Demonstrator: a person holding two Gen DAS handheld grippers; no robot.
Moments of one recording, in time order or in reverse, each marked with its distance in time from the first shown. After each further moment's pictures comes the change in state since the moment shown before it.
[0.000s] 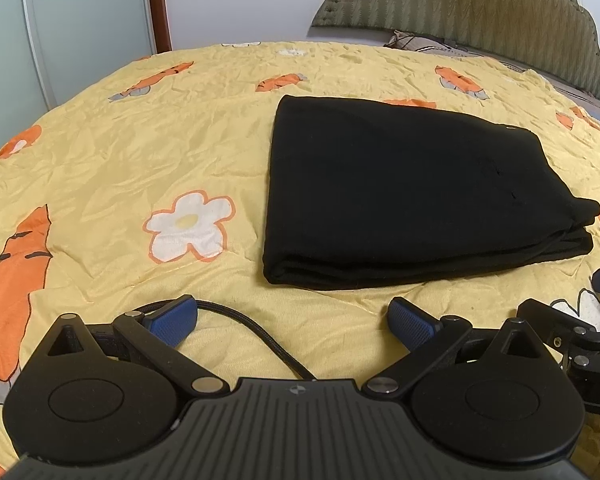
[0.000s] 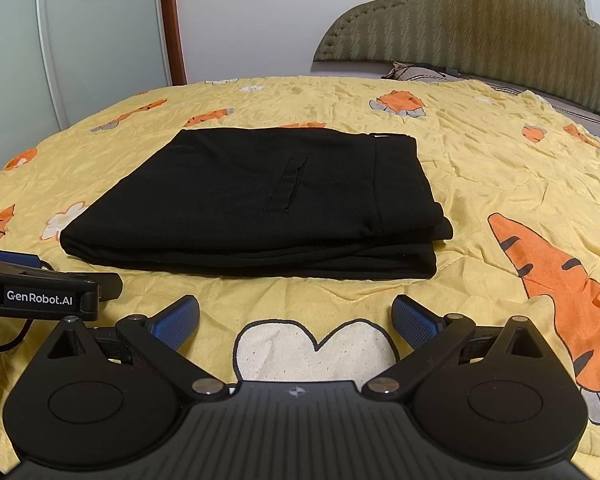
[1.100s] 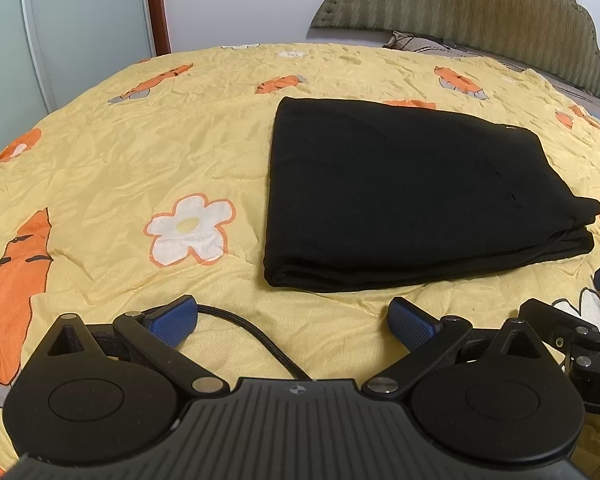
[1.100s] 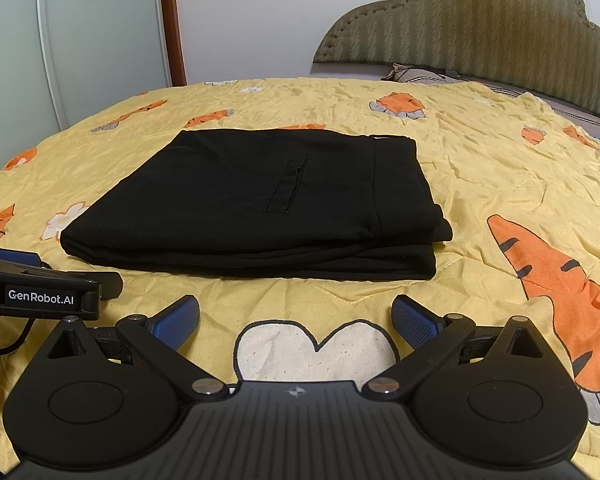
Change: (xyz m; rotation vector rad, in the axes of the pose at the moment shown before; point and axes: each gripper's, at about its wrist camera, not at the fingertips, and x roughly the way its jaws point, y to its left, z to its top) left arm 0.001 0.001 0.000 0.008 -0.007 0.000; right arm 0.000 0.000 0.000 -0.001 -0.004 -0.002
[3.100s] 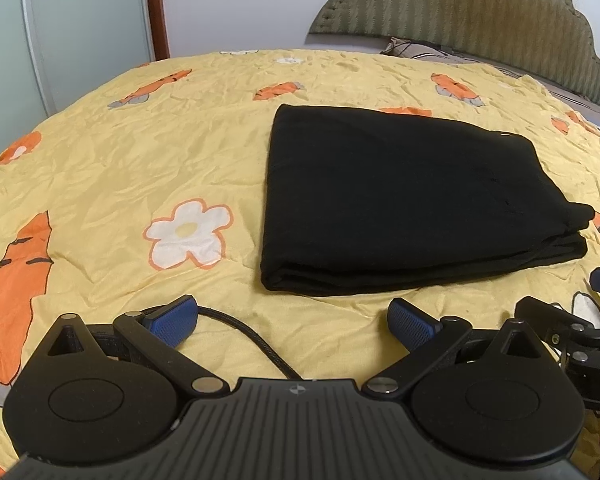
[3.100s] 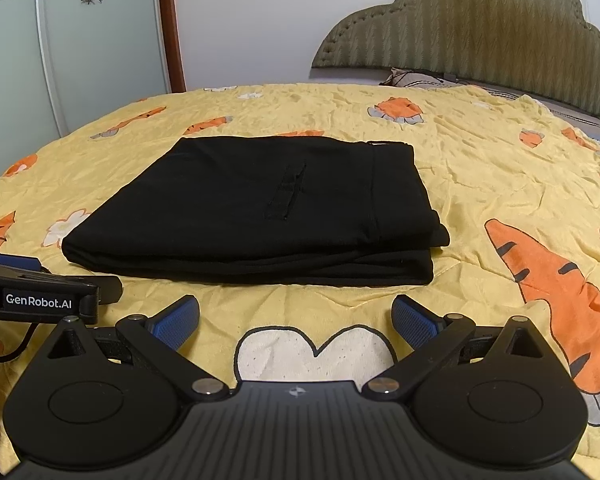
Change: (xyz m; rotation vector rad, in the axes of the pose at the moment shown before) left arm -0.005 -0.002 -0.001 0.001 -0.024 -0.008; right arm -0.002 0.000 0.002 0.007 -0.014 -0.002
